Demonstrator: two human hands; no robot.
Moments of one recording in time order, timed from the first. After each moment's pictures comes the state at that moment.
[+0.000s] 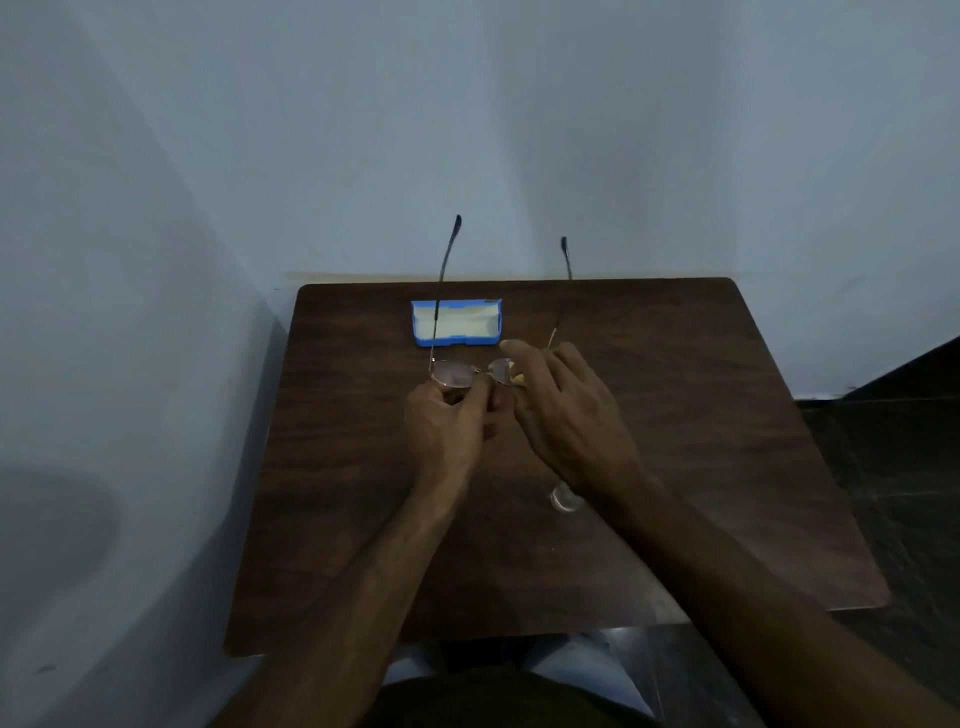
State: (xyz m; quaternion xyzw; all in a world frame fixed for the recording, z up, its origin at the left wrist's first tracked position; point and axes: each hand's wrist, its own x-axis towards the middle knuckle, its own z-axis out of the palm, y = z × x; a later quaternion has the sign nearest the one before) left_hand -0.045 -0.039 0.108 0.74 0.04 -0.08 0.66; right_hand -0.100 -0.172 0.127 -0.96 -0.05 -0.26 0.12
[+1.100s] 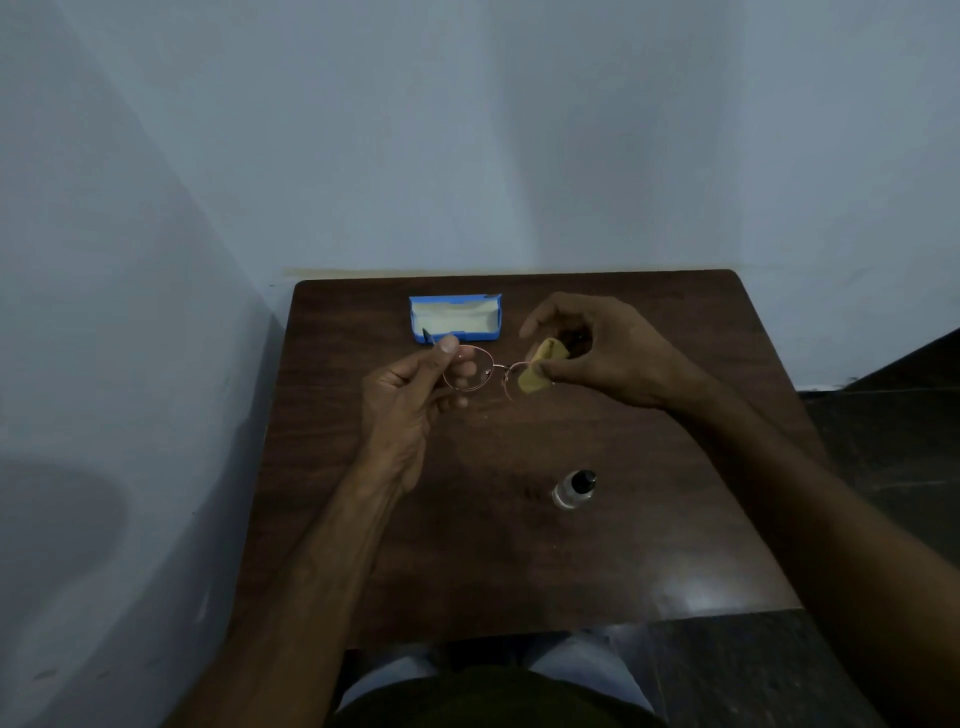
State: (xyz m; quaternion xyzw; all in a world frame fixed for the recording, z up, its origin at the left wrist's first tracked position) left_hand -0.022 -0.007 0.132 0.57 0.02 -0.18 0.80; right_hand -0.069 -0.234 0.188 -0.90 -0.01 0.02 0.45
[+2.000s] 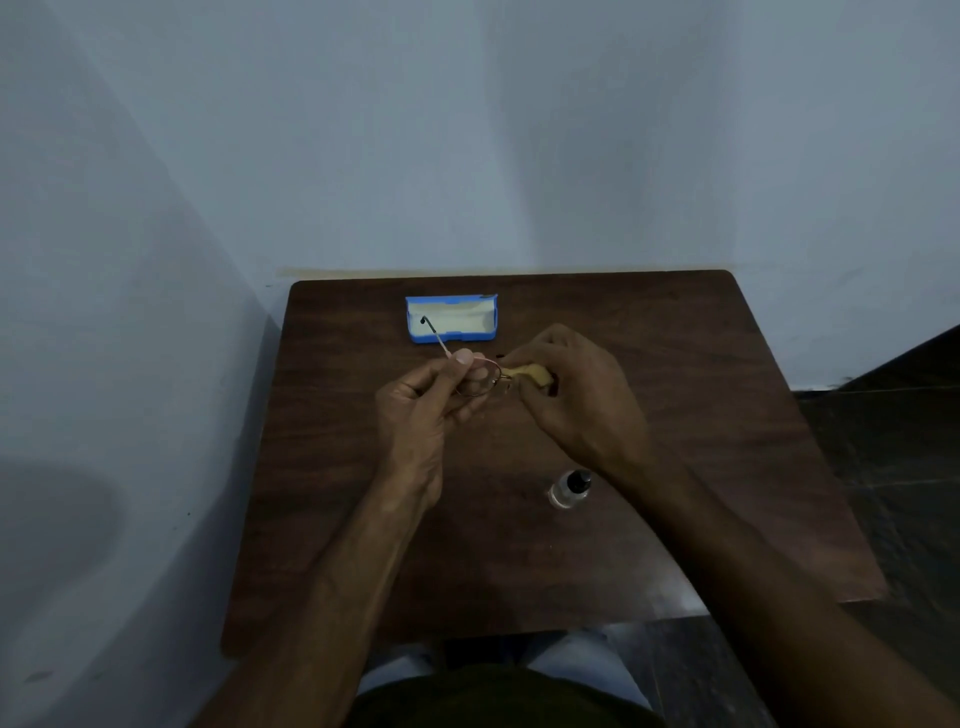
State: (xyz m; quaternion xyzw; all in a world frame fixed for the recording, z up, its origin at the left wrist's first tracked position) left_hand -0.038 -0.026 0.135 0.56 0.07 -0.18 0.81; right_hand -0.088 -0.192 0.147 -0.94 0.03 -0.14 0.30
